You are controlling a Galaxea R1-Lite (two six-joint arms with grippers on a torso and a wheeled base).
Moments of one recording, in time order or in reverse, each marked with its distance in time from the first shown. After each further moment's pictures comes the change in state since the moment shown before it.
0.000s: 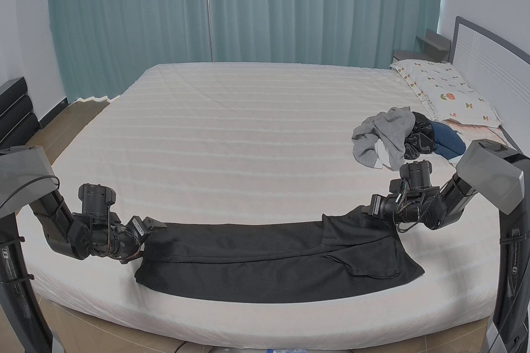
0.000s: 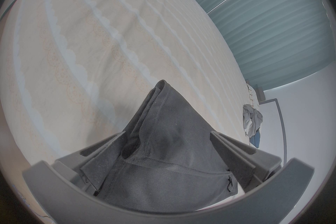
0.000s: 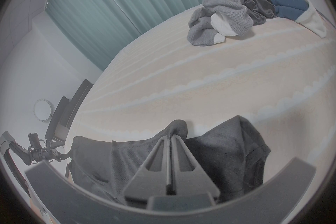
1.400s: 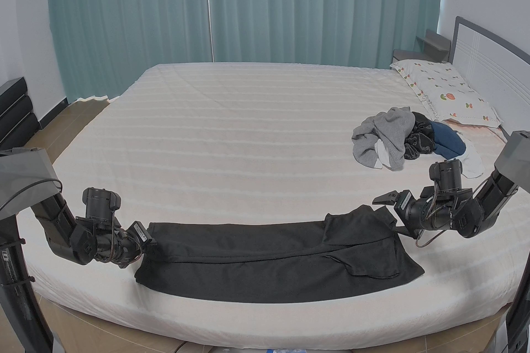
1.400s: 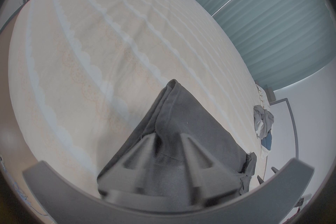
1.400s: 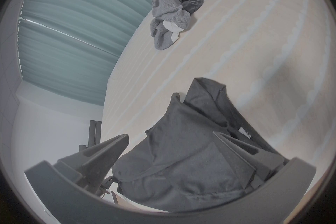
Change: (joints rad) left arm -0.038 -0.010 0.034 0.000 0.139 0.005; right arm -0.009 -0.306 0.354 -0.028 -0.006 0.487
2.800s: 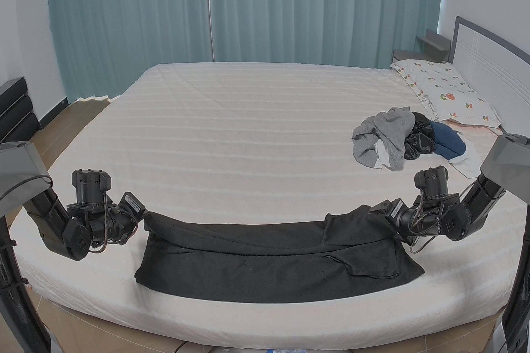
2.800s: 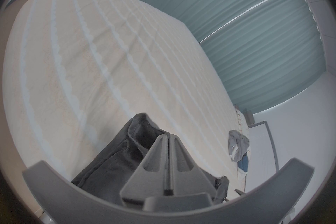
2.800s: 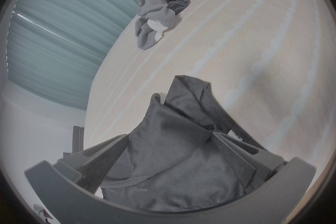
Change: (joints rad) left arm -0.003 -0.071 -0.003 -0.218 0.026 -0.160; right arm 0.024 0.089 -0.064 0.047 -0.173 0.014
